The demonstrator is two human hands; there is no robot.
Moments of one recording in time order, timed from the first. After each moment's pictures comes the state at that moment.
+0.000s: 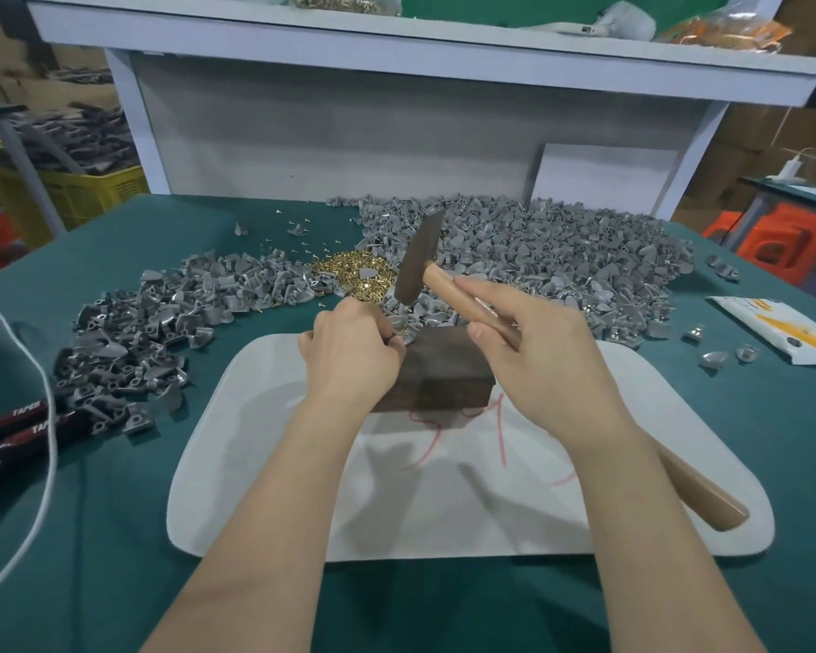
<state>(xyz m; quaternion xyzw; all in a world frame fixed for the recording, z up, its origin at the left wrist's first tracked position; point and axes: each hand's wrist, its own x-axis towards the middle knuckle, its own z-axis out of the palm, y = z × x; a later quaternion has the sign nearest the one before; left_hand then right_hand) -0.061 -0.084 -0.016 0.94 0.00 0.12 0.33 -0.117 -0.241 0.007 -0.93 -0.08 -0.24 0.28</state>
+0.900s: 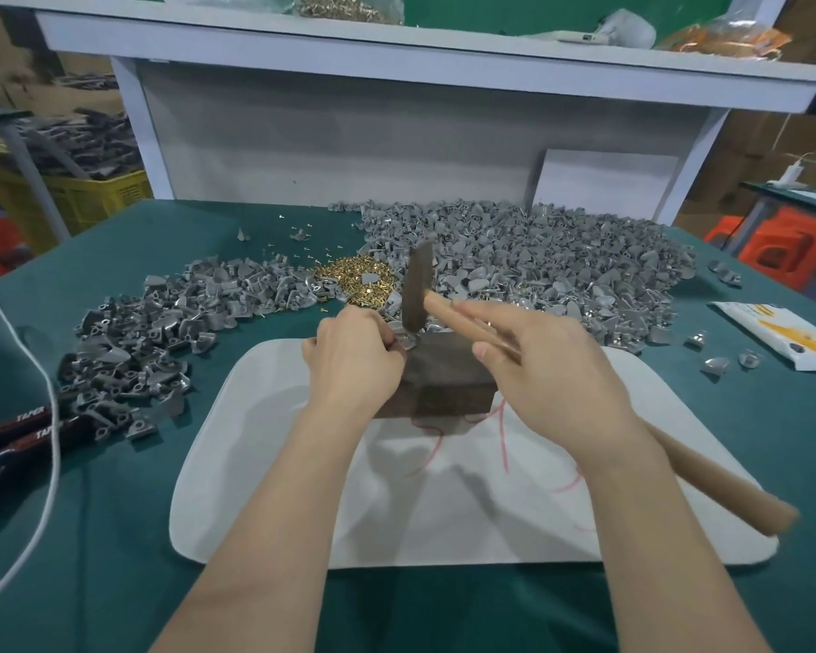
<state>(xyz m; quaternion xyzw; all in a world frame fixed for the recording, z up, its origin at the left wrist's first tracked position) -0.060 -0.083 -0.016 0.93 0.00 0.11 0.34 -0.124 -0.240 0.013 -0.96 -0.05 -0.18 0.22</state>
